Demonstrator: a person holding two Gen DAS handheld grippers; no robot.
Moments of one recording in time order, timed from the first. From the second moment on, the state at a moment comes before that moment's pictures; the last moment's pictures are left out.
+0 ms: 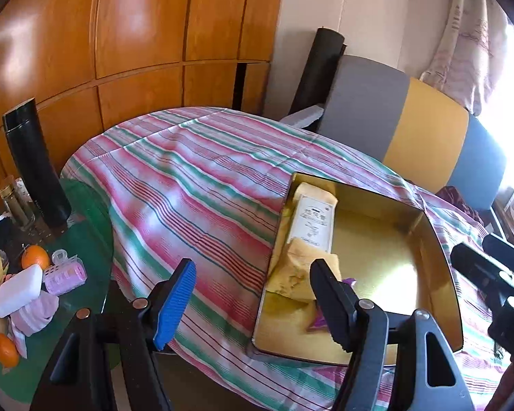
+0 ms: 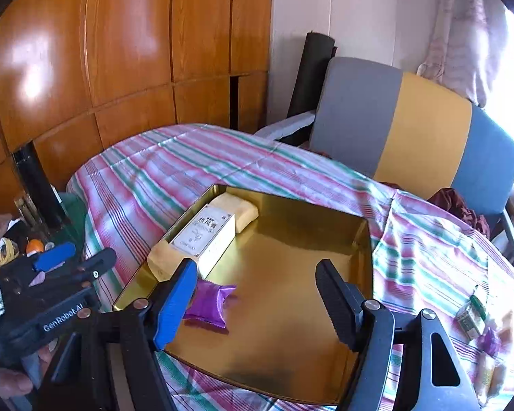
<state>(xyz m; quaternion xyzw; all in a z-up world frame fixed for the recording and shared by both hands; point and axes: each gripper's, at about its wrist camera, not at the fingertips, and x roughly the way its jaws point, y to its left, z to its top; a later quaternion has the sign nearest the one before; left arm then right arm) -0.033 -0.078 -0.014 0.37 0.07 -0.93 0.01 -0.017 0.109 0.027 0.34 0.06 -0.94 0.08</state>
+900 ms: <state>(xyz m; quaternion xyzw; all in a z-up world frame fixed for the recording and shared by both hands) -0.024 0.007 0.002 0.36 0.01 -0.93 -0.08 0.007 0.198 0.038 0.32 0.01 -0.95 -0.01</state>
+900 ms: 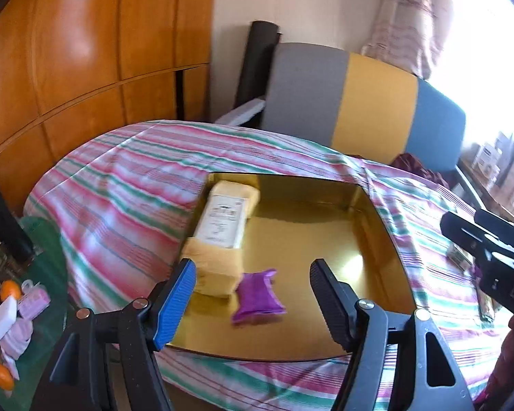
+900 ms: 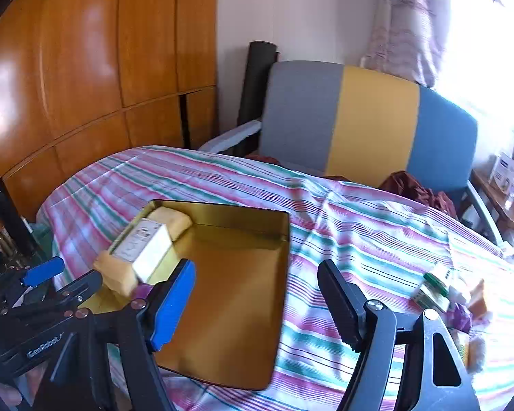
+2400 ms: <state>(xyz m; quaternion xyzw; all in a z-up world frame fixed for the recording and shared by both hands) 0.010 0.267 -0.003 0.34 -0.20 -0.87 -0.30 0.107 0.581 -0.044 0.37 -0.28 -0.84 -0.27</state>
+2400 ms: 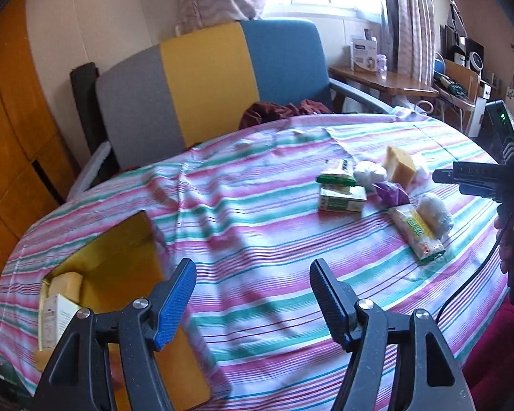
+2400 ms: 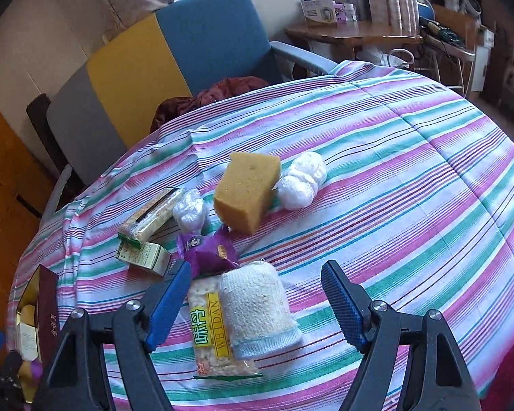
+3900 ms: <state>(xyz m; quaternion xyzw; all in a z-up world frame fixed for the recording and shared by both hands) -0.057 0.426 -0.094 0.43 -0.19 -0.78 -0.42 0.117 0.610 -0.061 0.38 -0.37 -0.81 -0.26</state>
